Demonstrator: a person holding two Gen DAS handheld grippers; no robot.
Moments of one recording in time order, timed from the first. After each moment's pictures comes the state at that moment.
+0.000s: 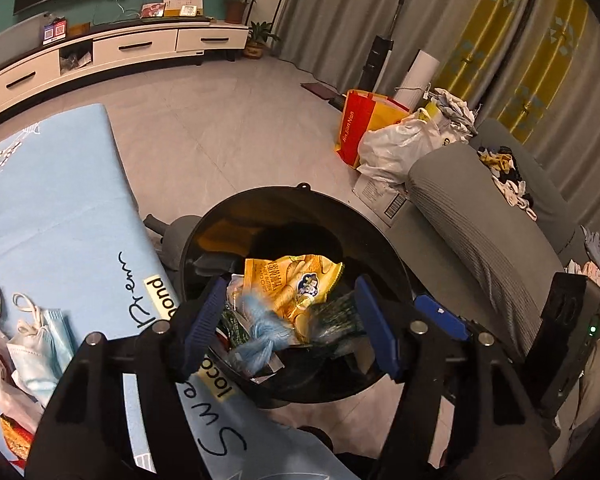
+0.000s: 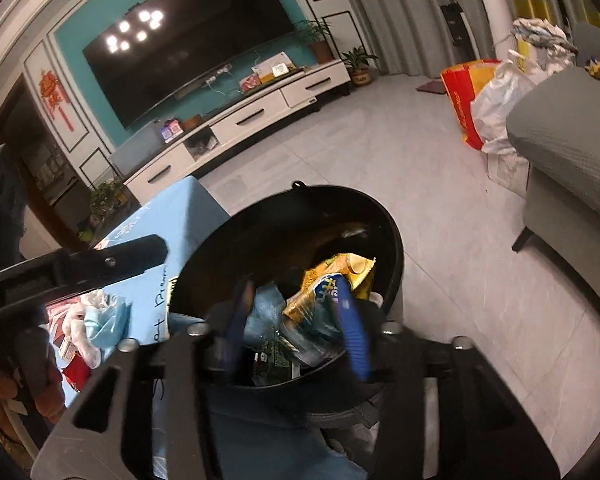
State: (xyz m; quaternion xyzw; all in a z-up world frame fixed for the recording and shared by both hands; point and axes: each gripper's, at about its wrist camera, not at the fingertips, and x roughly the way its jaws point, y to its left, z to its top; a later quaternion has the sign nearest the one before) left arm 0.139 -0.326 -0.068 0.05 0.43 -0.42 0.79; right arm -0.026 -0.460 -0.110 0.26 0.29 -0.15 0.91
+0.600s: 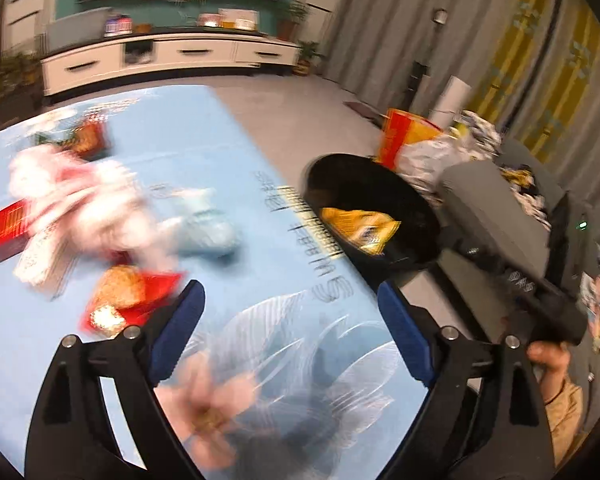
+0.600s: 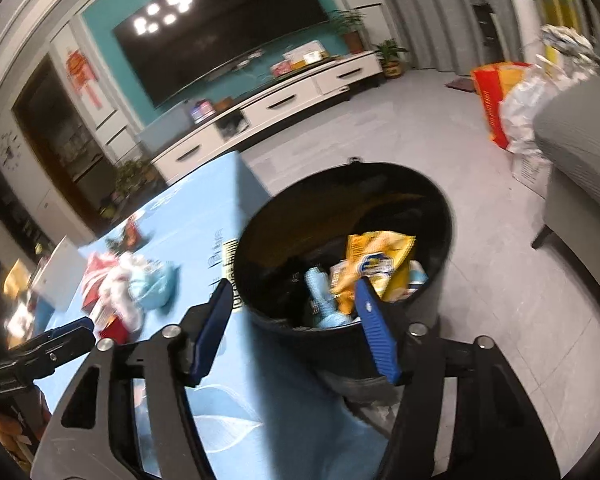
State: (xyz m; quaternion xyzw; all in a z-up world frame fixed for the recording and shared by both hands) left arm 0.076 -0.148 -0.063 0.02 0.42 -0.34 0.84; right arm -0.037 -0.408 -0.087 0.24 0.31 -0.09 0.92
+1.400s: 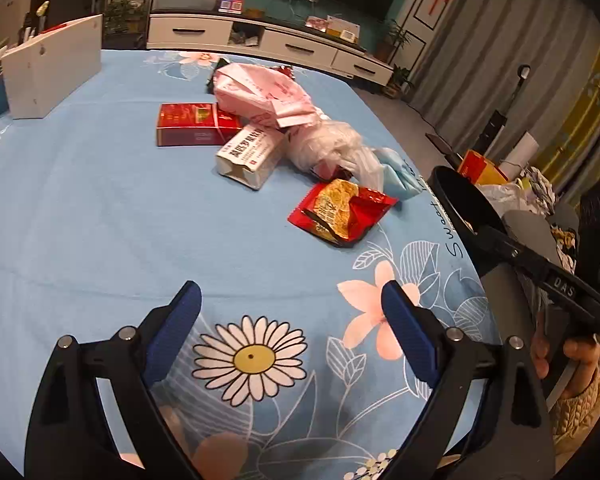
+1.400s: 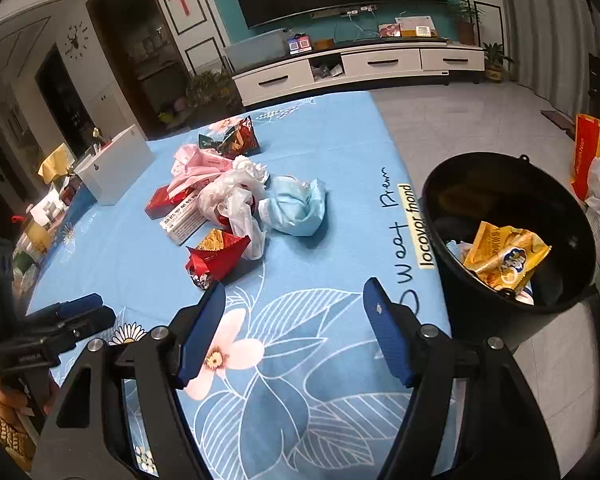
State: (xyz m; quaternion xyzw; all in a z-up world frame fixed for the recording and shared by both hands) left arm 0.060 0.003 -0.092 -0.06 0.44 -0.22 0.87; right arm 0.015 -0.261 -0.079 0.13 0.39 0.05 0.91
